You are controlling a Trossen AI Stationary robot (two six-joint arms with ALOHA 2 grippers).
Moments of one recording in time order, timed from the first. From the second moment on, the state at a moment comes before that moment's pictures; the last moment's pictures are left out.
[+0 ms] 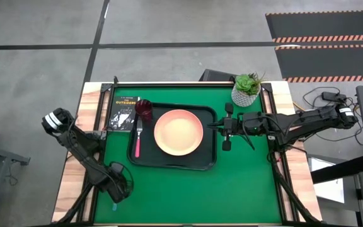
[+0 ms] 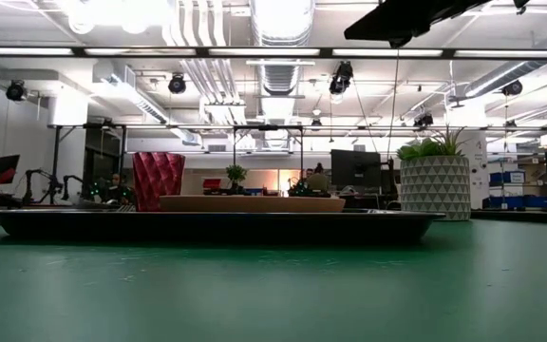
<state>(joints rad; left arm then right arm) -0.90 1.51 0.78 -0.81 0.15 -2.18 0.08 1.07 0.75 0.03 0.23 -0.19</state>
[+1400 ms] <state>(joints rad) -0.97 1.46 0.78 -0.78 -0.06 -2.04 0.08 1.07 0.75 0.00 0.23 -0.18</state>
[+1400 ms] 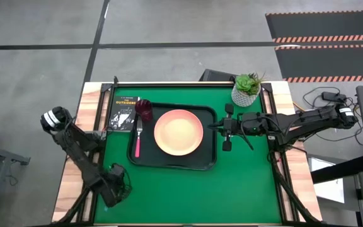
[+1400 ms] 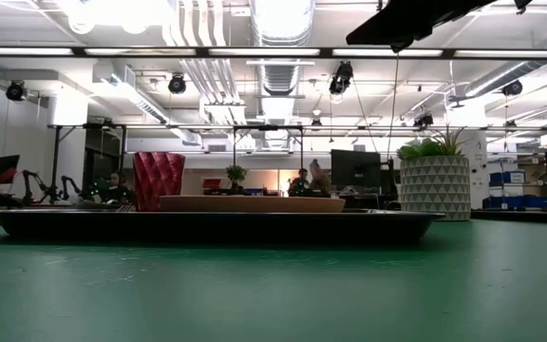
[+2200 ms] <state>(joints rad) -1.21 1.61 0.92 -0.93 -0.27 -1.99 0.08 1.07 0.75 0.00 0.23 -0.13</state>
